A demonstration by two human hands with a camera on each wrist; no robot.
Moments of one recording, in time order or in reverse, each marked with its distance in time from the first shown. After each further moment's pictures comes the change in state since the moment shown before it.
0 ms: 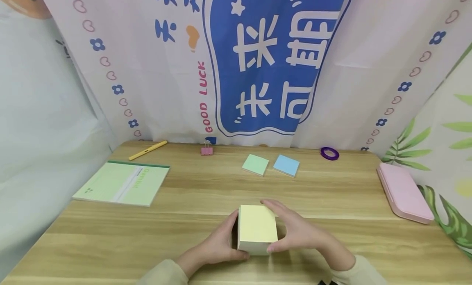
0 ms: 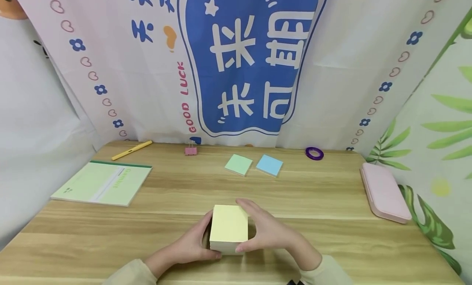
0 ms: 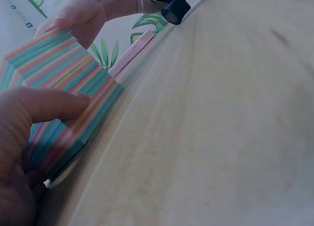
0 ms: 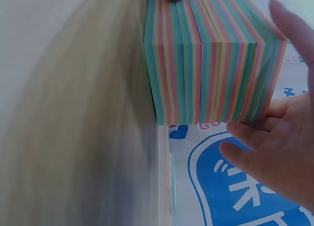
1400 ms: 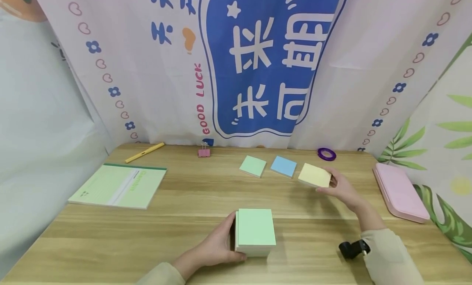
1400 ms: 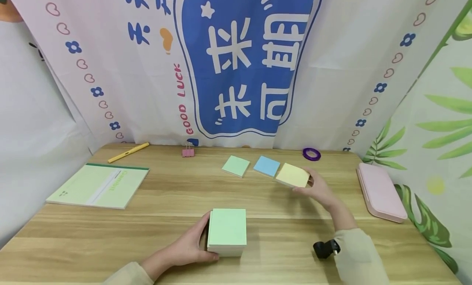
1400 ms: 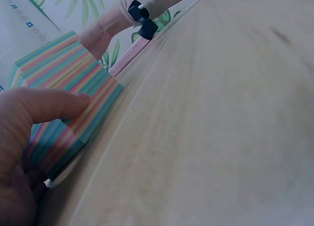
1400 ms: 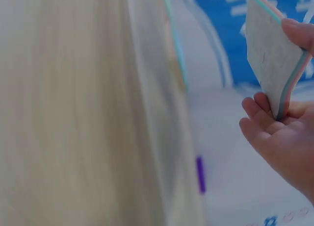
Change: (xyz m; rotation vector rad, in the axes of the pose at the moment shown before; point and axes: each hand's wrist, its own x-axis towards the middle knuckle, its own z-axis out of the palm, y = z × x) left_hand 0.000 -0.004 0.001 -0.009 0.010 -0.010; right_hand -0.032 0.113 -0.104 0.299 0.370 0.325
